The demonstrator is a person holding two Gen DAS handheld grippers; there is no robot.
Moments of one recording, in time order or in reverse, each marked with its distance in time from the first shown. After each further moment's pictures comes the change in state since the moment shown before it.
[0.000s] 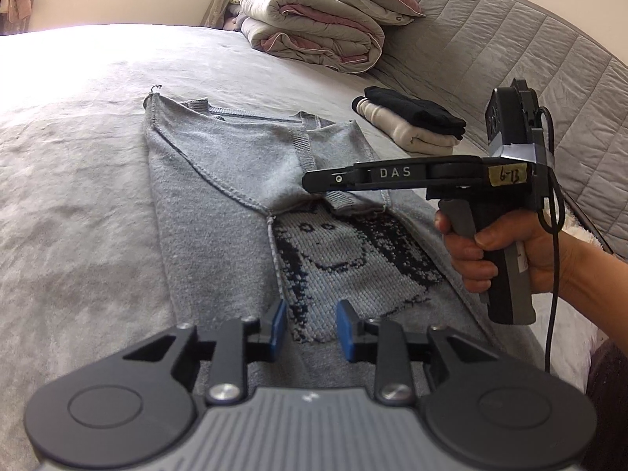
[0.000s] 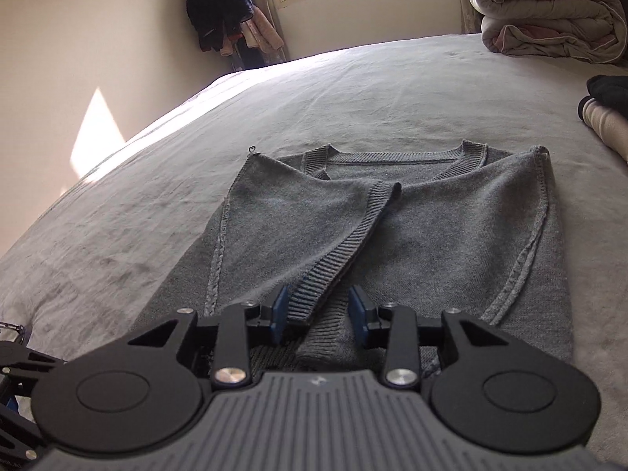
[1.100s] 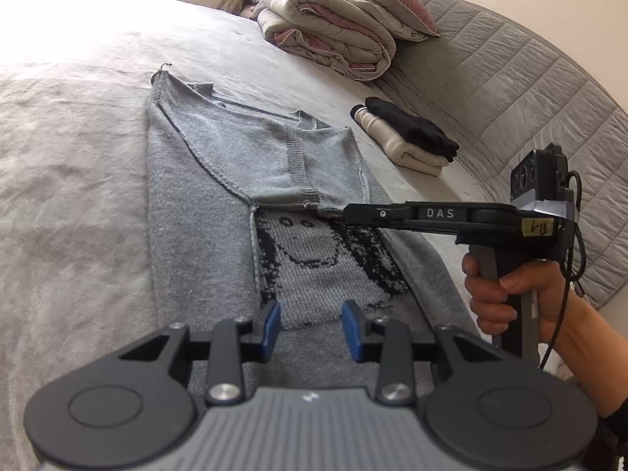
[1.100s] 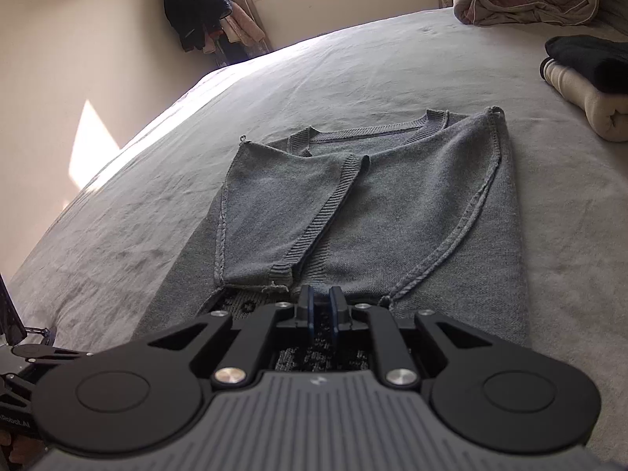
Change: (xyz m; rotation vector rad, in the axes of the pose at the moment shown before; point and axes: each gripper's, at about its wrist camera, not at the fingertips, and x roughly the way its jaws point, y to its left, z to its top) left arm -0.015 -0.006 -0.003 -0.139 0.007 -0.056; right arm -0.047 -0.016 -0.018 0.148 0.066 0.021
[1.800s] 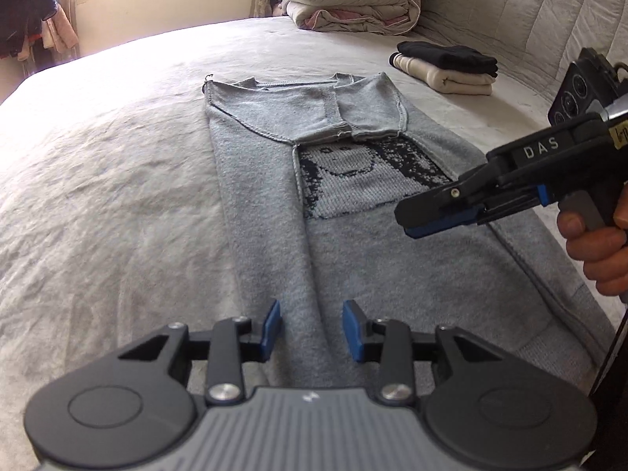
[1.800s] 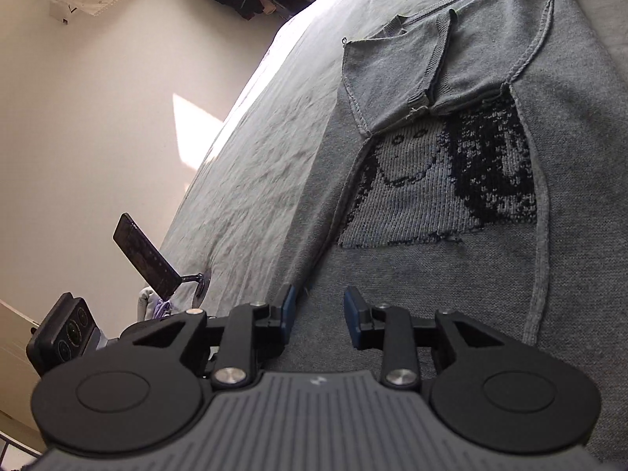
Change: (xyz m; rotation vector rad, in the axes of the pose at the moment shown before) left arm -0.043 -0.064 -0.064 0.234 0.070 0.410; right arm -0.028 0.025 -0.061 0.228 0.218 0.418
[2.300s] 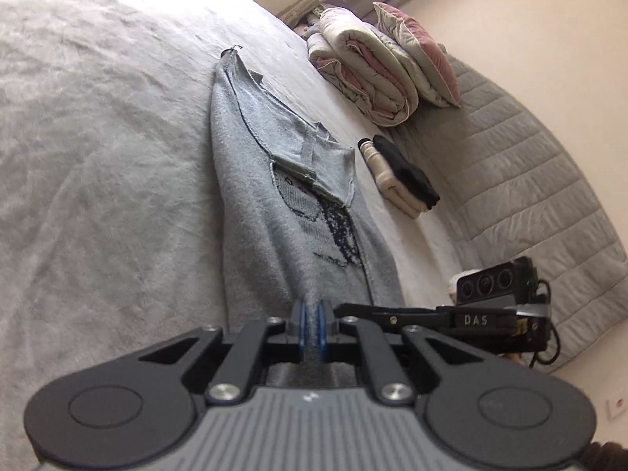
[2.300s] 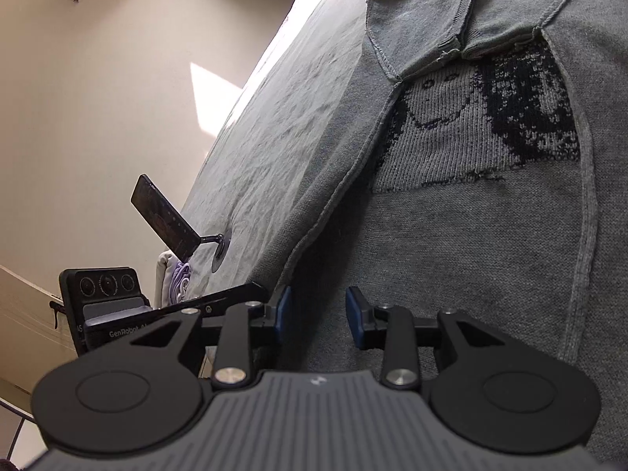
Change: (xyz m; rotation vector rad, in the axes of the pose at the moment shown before) left arm 0.005 0.078 -0.037 -0.649 -0.121 -0.551; right arm 0.005 0.000 -0.017 0.019 0.081 0.090
